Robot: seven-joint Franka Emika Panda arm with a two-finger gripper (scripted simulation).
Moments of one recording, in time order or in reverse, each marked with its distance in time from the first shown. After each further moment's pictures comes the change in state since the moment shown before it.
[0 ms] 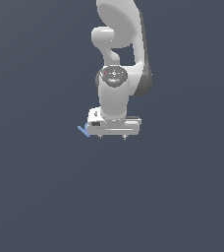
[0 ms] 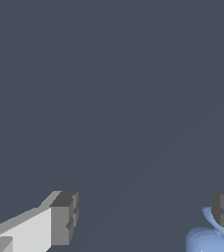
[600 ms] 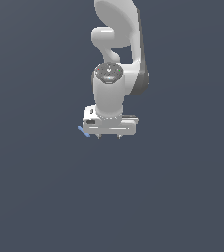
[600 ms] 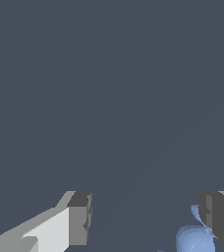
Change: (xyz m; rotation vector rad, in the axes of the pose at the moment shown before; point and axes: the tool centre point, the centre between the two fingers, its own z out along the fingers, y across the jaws) arm 0.002 0.015 -0.008 -0.008 0.014 0.023
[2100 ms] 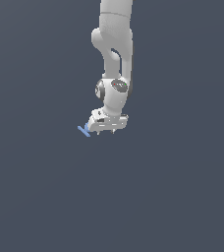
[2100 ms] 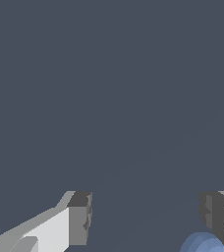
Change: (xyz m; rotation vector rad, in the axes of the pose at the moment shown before) arm -0.102 0.024 0.115 -0.227 0.065 -0.345
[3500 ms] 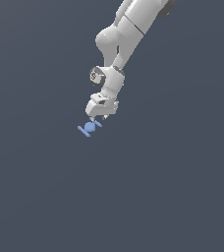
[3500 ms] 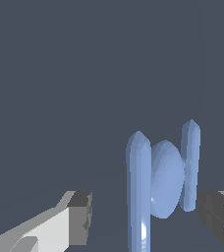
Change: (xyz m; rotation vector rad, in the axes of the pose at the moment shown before) arm -0.096 0.015 -0.011 -0.251 0.109 -0.322
